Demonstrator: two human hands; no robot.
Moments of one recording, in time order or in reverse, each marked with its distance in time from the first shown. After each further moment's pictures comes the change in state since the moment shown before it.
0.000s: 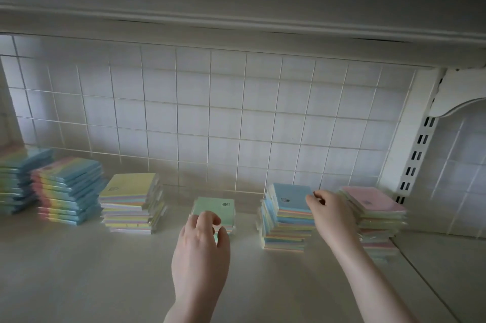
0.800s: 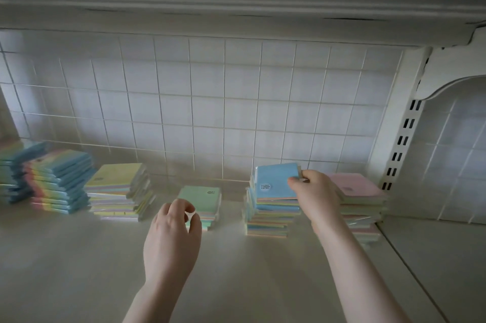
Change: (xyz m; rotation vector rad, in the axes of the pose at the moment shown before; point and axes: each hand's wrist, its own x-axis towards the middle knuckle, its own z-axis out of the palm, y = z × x) left_hand 0.003 -0.004 -0.002 0.098 0.042 -0.001; right_hand -0.002 -0.019 -0.026 0.230 -0.086 0.083
